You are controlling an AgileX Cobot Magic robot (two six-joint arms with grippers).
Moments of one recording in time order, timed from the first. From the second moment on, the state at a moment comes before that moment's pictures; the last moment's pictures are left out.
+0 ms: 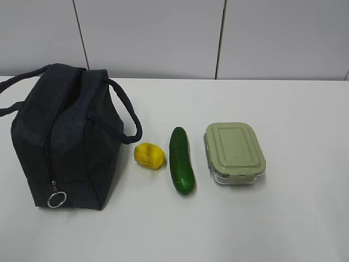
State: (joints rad) left arm -0.18 0.01 -0.51 -0.05 1.11 0.11; right arm -0.03 0.81 -0.61 0.28 1.01 -0.14
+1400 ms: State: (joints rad) left arm -0.18 0.01 -0.51 -0.06 1.11 0.11; right arm -0.19 1.73 -1.07 1.10 1.16 -0.88
